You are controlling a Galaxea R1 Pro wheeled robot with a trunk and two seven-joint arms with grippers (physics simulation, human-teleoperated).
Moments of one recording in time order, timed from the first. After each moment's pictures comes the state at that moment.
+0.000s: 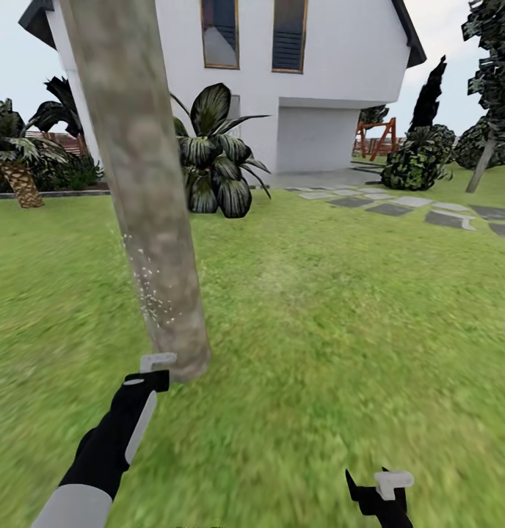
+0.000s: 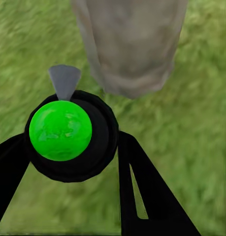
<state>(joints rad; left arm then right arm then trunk) -0.51 -0.02 0.00 -1.12 0.06 0.63 0.30 -0.37 -0.07 -0.43 -0.23 0.36 -0.59 0.16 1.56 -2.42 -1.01</state>
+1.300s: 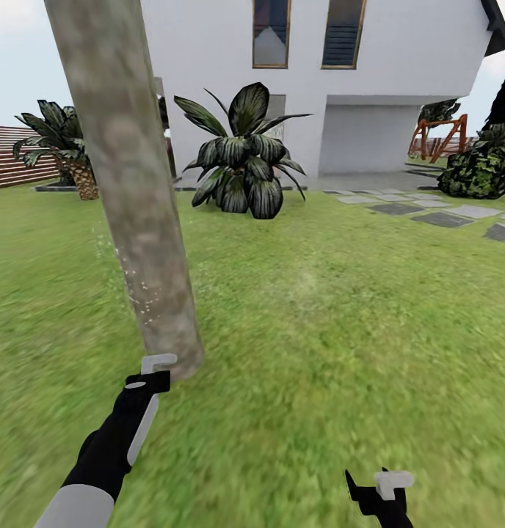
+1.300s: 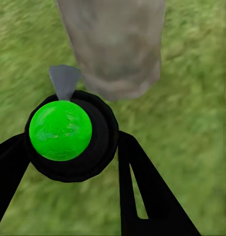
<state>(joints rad) -0.51 -0.02 0.00 -1.09 0.06 0.57 0.30 -0.37 -0.07 -0.43 -0.23 0.36 -0.59 0.16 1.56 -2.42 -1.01</state>
